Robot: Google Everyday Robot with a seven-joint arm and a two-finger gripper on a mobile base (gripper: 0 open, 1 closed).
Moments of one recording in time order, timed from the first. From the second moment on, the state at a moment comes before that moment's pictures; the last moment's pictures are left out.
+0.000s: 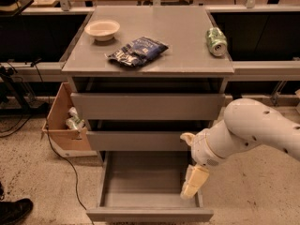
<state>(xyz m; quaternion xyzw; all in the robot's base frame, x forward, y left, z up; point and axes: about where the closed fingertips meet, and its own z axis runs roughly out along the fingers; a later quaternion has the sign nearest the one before) 0.441 -0.104 0.673 -0.64 0.72 0.16 0.21</state>
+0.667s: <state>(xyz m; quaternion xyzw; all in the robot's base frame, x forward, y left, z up) 0.413 -0.099 0.657 -0.62 0.73 0.19 0.19</state>
